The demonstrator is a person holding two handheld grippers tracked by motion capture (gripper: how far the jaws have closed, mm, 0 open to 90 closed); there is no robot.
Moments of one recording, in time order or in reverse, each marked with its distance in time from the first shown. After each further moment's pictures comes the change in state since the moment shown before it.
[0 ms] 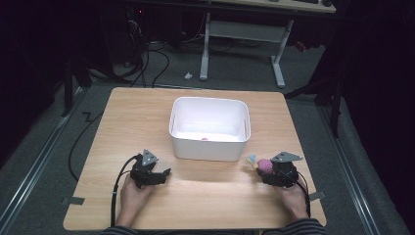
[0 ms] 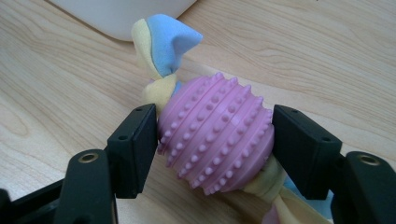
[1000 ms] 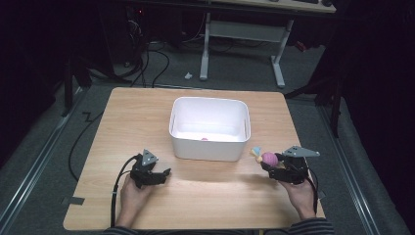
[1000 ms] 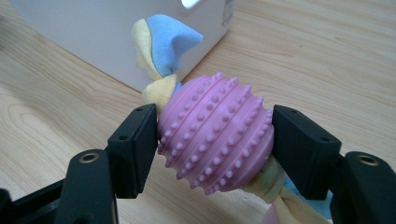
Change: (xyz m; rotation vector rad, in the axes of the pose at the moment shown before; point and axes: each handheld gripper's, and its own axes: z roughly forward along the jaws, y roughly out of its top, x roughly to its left) left arm 0.000 0.000 0.000 0.001 0.002 -0.002; right arm -0.008 0.020 -0.039 -0.103 0.069 0.072
